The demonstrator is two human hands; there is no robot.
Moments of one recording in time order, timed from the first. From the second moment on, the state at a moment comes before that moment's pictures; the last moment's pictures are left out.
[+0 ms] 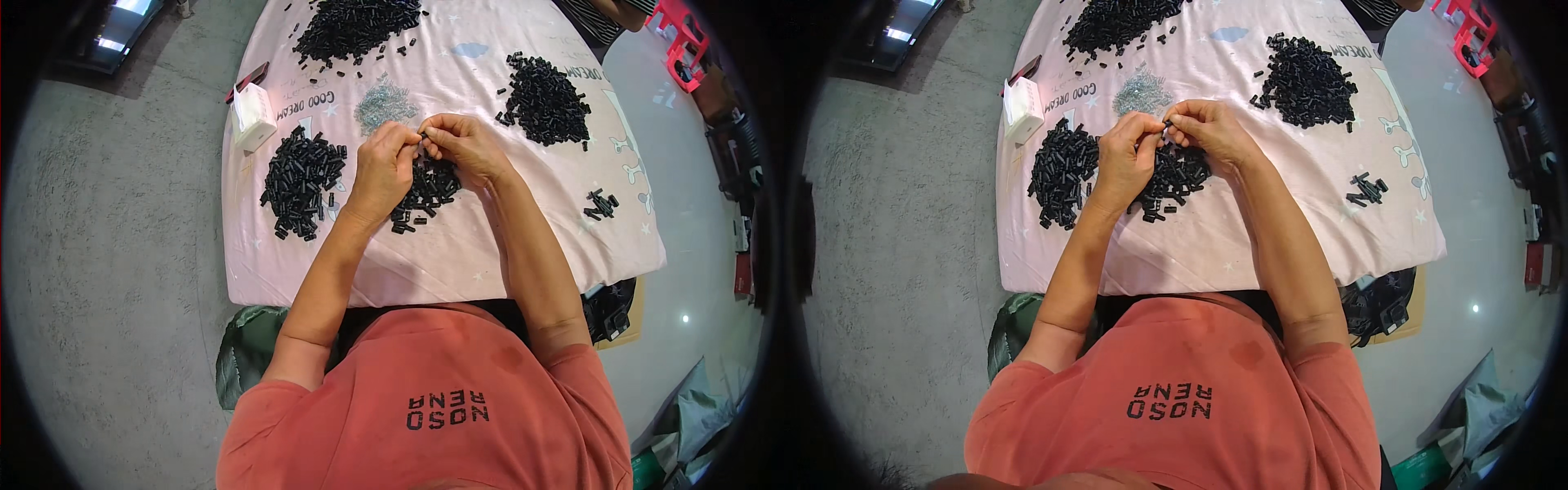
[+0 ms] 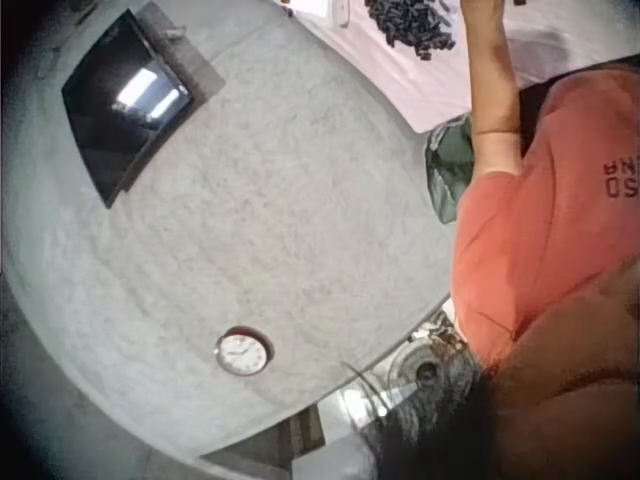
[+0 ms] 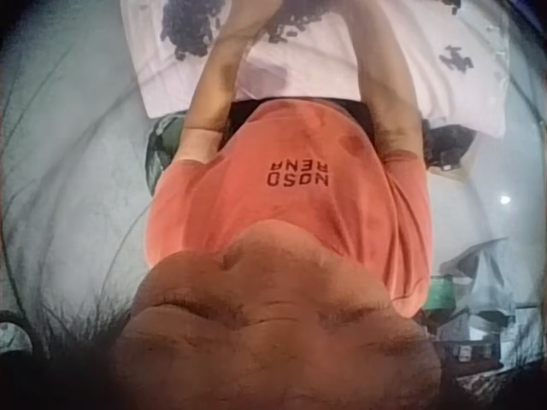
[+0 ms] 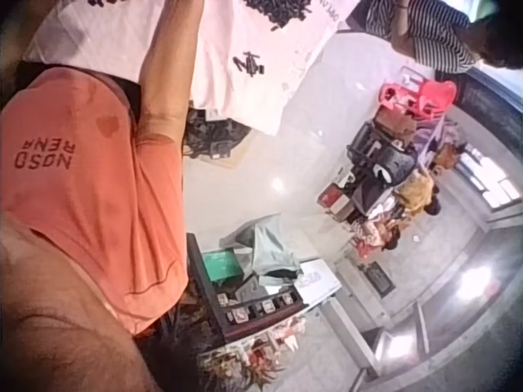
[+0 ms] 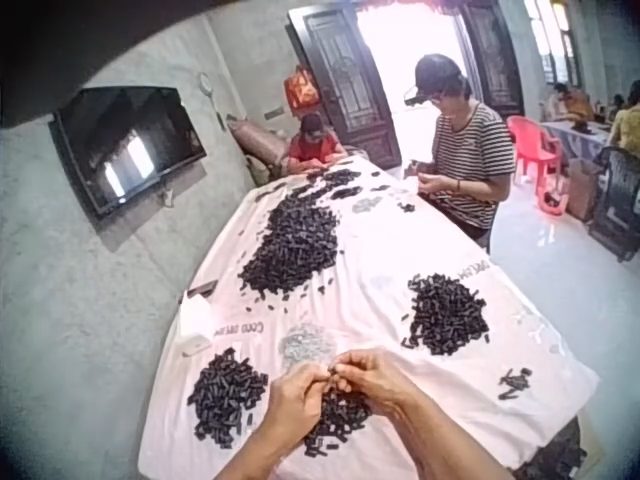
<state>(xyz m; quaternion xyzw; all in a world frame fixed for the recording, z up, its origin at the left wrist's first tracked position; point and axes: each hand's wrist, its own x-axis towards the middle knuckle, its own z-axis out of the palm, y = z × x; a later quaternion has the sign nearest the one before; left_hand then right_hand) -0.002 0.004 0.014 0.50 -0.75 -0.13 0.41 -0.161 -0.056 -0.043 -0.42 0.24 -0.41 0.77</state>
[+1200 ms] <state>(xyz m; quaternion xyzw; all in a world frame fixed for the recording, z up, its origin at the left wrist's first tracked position) 0.001 0.002 0.028 0.51 -0.77 -0.16 0.36 -0.159 -0.052 -0.038 -0.39 0.22 -0.42 0.79</state>
